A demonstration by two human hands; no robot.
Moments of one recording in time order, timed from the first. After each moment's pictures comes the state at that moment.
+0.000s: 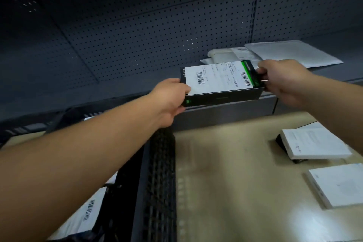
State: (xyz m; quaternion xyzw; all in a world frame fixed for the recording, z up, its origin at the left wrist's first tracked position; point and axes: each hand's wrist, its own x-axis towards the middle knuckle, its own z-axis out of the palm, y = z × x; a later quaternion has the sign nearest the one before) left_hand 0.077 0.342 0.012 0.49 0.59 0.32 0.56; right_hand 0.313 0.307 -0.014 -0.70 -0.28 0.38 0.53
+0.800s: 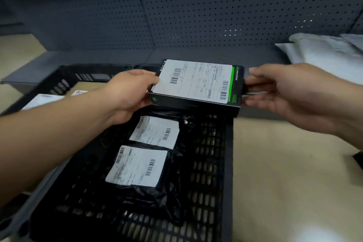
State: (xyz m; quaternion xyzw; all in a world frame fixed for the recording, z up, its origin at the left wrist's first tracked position) left_hand -0.184 0.335 0.008 0.44 0.65 0.41 0.47; right_hand 0.084 0.296 0.009 -0.56 -0.39 0.57 0.45
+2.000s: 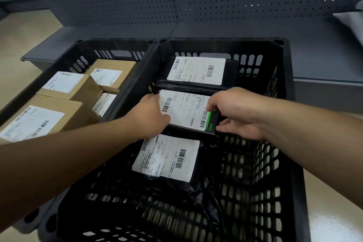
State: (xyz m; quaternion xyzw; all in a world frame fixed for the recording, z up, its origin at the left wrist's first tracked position) left_hand -0.274 0.342 -0.095 0.63 0.74 0.01 0.24; right_hand -0.067 0.341 -0.076 -0.60 -0.36 0.67 0.24
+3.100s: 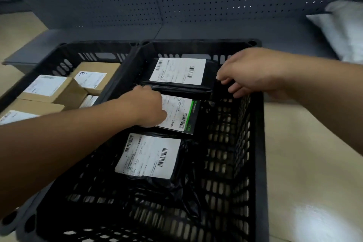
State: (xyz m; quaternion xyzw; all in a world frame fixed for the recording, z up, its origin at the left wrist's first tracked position) left_hand -0.230 0.365 -0.071 0.72 0.65 -0.25 0.06; right_hand 0.015 0.364 -0.031 -0.63 -0.59 0.46 0.20
